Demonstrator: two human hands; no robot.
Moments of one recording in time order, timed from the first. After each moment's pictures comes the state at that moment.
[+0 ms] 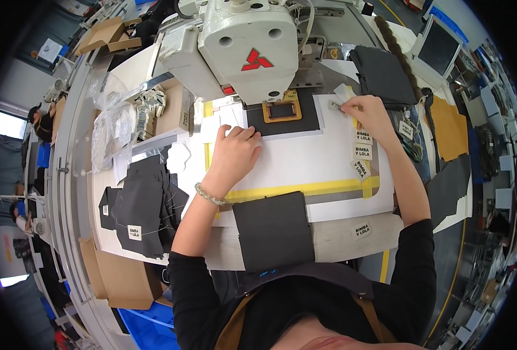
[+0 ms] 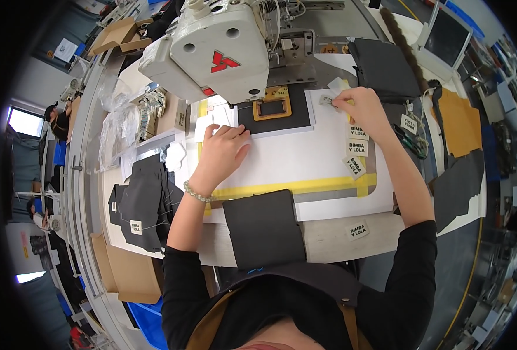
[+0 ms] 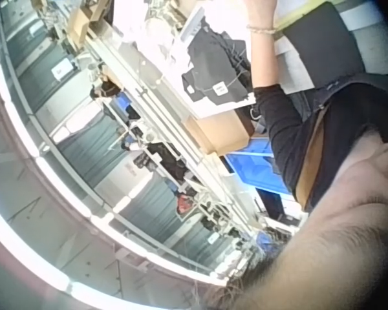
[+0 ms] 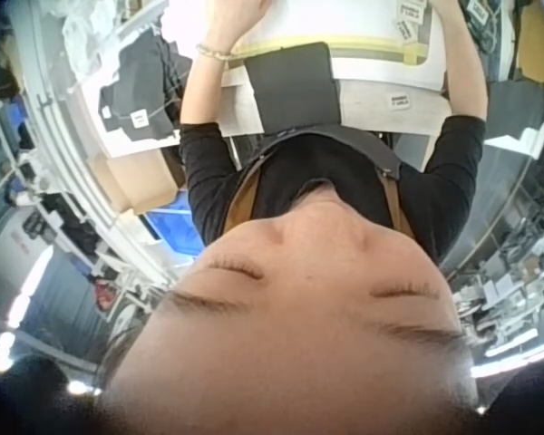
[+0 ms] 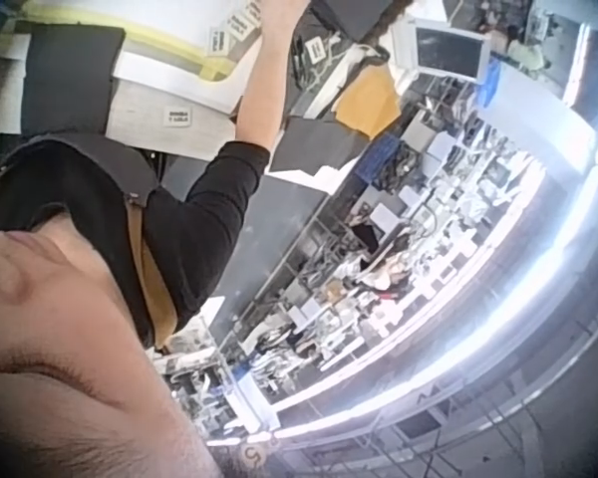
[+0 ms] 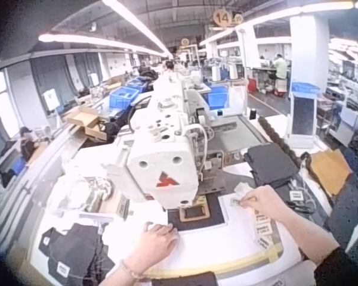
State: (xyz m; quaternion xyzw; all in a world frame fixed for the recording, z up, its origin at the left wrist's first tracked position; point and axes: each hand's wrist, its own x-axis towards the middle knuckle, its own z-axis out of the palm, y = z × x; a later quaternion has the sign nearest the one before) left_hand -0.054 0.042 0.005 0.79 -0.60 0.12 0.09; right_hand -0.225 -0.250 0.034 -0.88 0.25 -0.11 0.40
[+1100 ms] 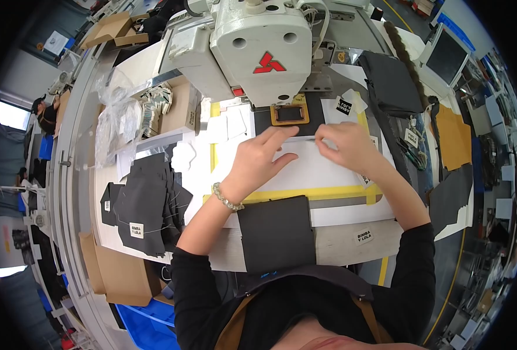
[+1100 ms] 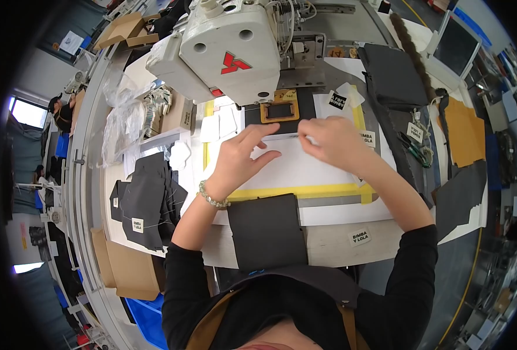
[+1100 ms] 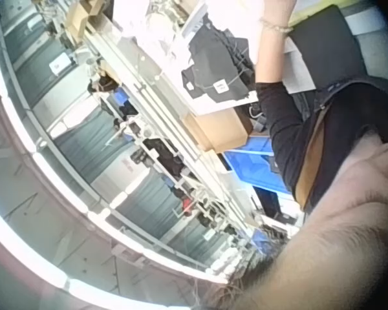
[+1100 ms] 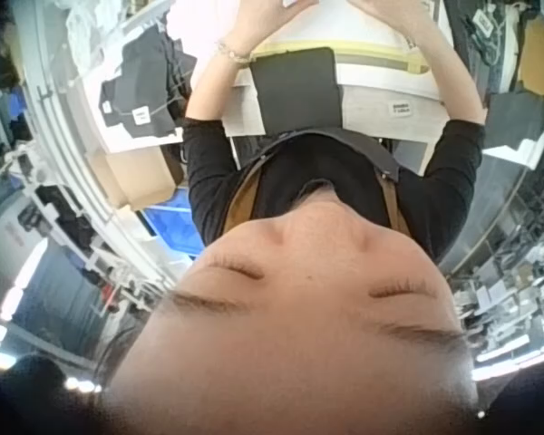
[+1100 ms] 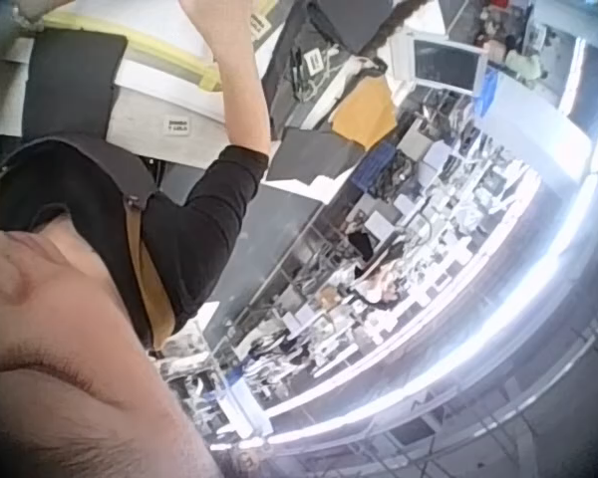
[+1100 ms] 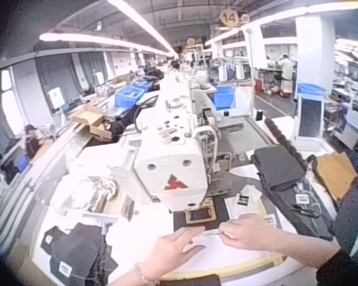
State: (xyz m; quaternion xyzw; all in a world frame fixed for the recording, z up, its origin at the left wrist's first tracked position) left_hand -0.086 0.018 0.032 0.72 -0.55 0.04 0.42; right_hand -0.214 -0.178 0.037 -0.96 -0.05 -0.22 0.19
